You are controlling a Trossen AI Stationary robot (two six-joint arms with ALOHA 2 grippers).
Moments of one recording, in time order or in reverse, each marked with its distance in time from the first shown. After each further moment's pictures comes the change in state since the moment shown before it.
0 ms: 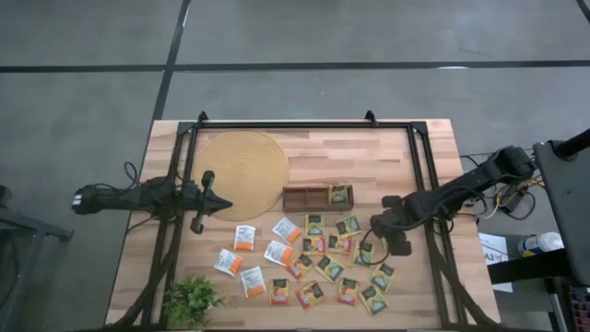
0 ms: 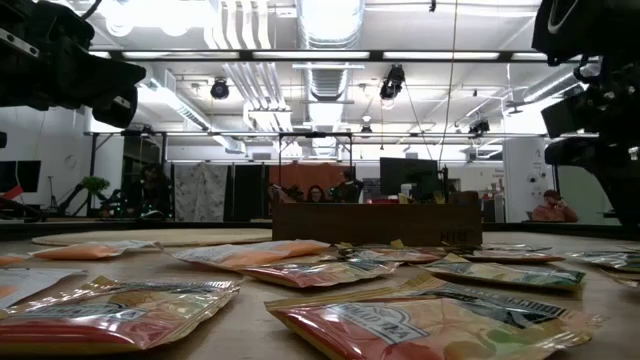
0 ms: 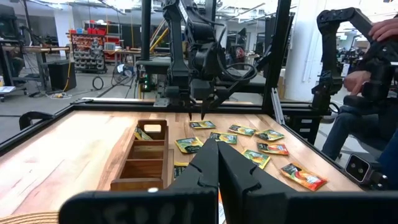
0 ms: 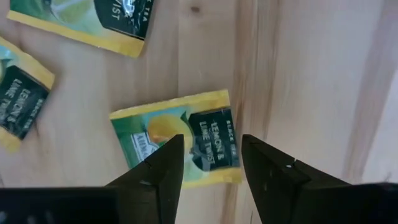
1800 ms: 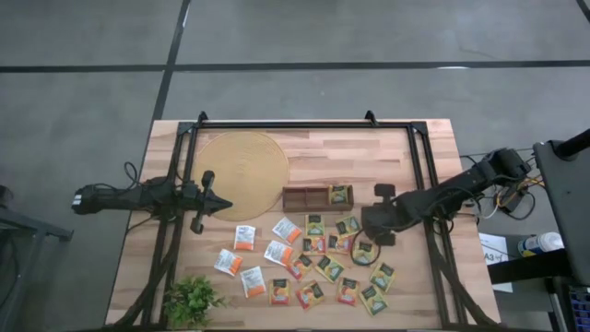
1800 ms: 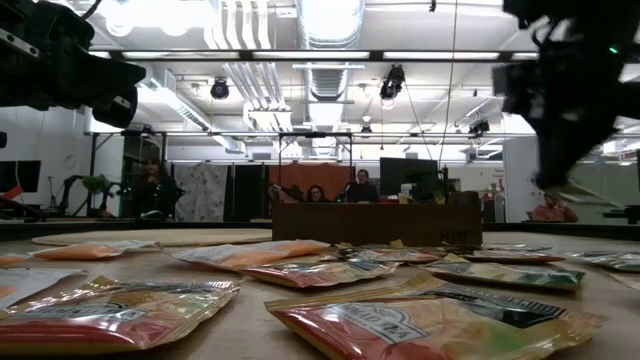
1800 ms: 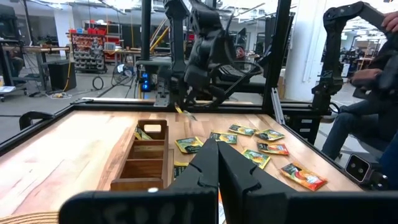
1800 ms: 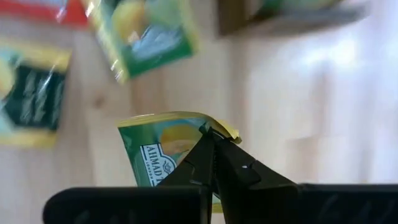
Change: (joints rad) left arm 0.001 0.000 0.000 -0.001 0.000 0.000; right arm -0.007 0.097 0.215 -0.115 0.395 0.029
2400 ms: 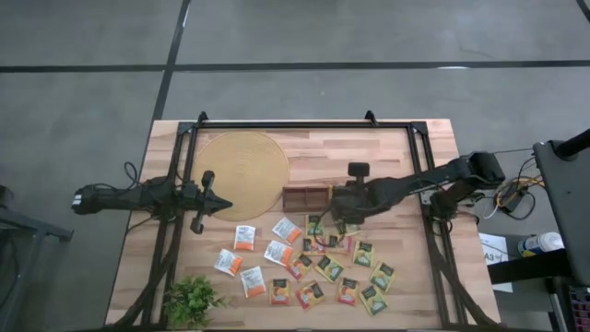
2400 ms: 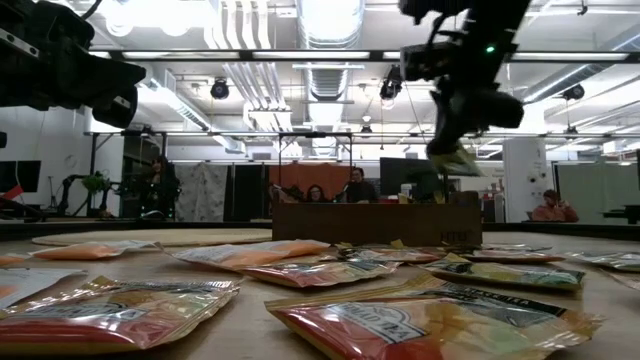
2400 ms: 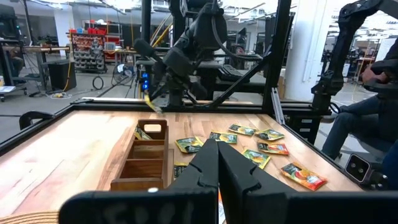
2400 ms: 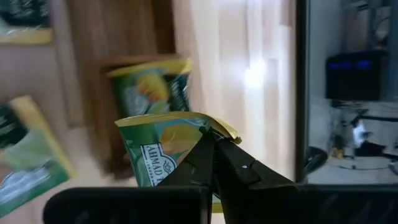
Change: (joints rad) left arm -0.001 0.000 0.000 -0.001 0.000 0.000; right arm -0.190 0.249 0.319 0.012 0.279 -0.256
